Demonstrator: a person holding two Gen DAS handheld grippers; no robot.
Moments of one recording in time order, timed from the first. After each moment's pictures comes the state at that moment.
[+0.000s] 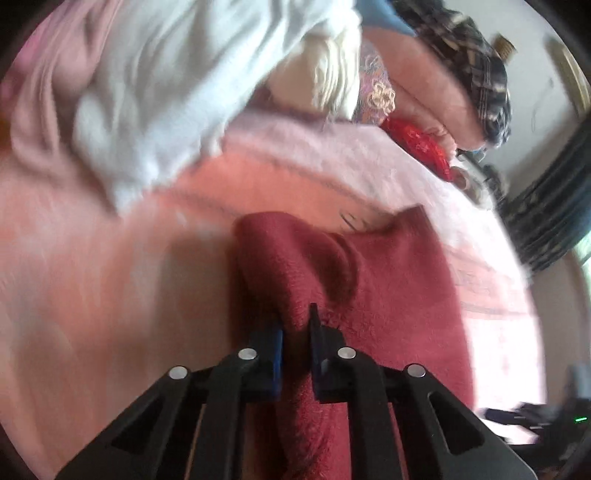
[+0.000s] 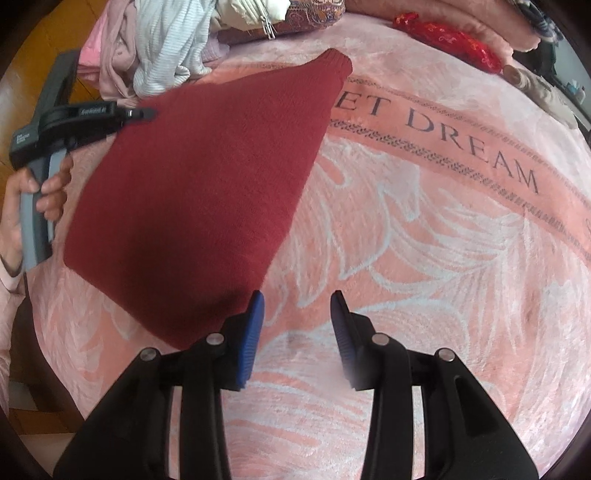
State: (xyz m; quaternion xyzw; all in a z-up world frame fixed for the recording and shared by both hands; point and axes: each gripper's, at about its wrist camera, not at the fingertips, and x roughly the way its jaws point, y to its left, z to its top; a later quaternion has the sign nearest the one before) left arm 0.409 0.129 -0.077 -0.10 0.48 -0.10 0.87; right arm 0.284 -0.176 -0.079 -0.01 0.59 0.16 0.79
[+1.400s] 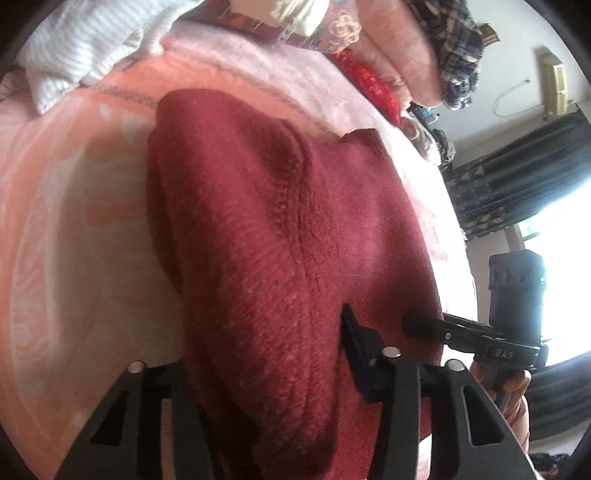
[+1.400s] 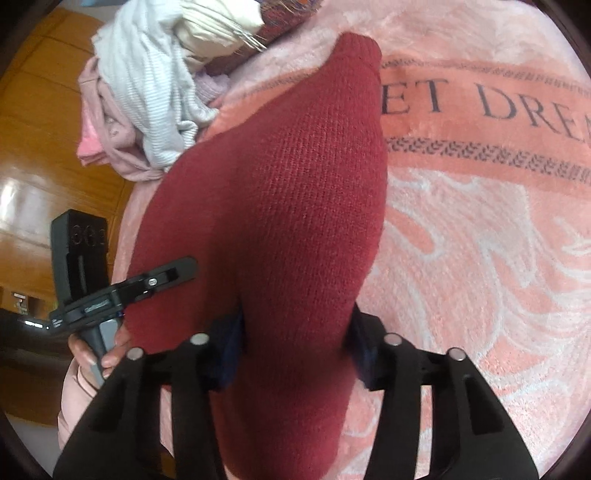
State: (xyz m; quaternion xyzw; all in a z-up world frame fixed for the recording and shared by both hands) left arm 0.381 0.125 -0.115 -0.20 0.55 -0.26 0.77; right arm 0.364 -0.160 -0.101 0.20 0.60 0.24 0.74
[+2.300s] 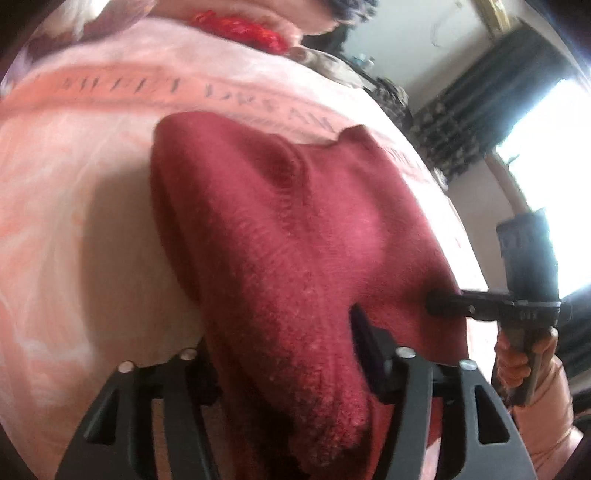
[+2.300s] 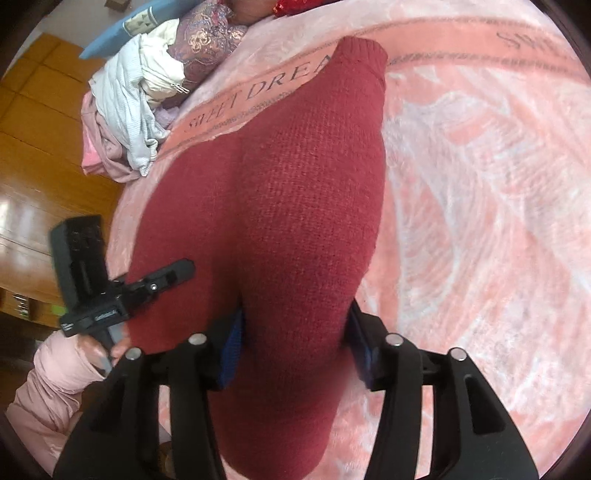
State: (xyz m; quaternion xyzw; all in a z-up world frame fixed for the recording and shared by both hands) left arm 0.254 -0.113 -0.125 -0.11 0.53 -0.32 0.78; right arm 0.198 -0.403 -0.105 0.23 0.58 0.19 0.75
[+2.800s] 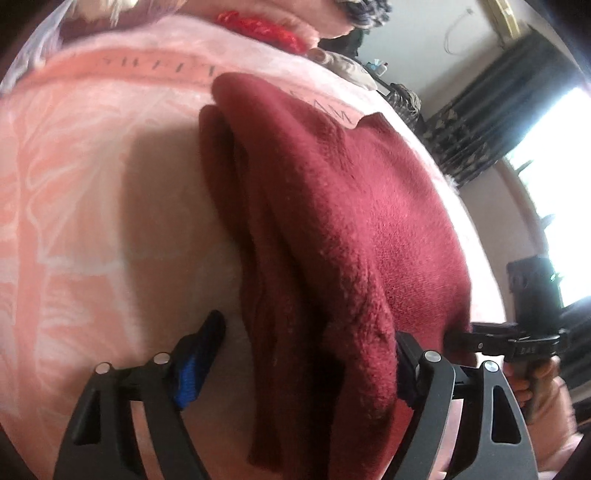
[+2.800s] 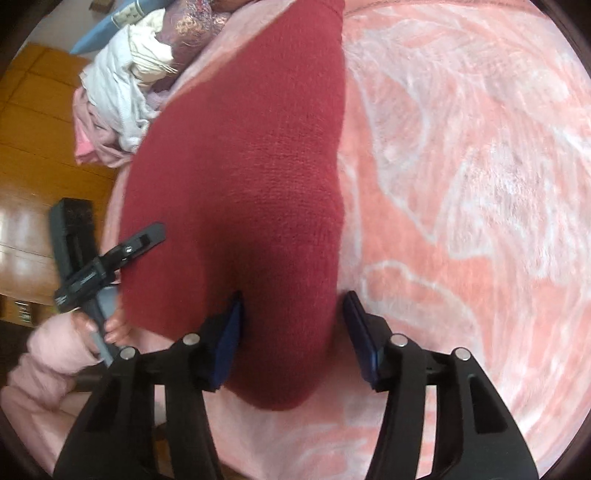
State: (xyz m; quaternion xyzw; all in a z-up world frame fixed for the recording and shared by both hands) left arm 0.211 -0.091 -0.138 -0.08 0.52 -0.29 0.80; right arm 0.132 -0.397 -0.126 0.23 0.61 0.16 0.74
